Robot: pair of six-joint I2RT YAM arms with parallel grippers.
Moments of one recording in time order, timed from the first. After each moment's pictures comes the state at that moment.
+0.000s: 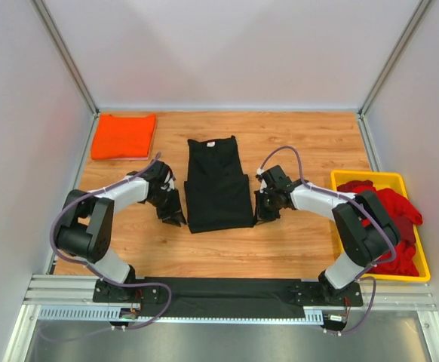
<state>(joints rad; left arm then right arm) -0.31 1.62 0.85 -0.58 0.39 -0.55 0.51 1.64 0.85 -0.38 -0.31 0.47</state>
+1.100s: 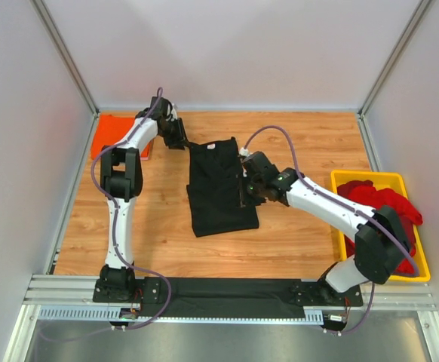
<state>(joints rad) -0.15 2.40 2.05 -0.68 0.37 -0.39 0.70 1.49 1.10 -0.59 -0.06 0.56</state>
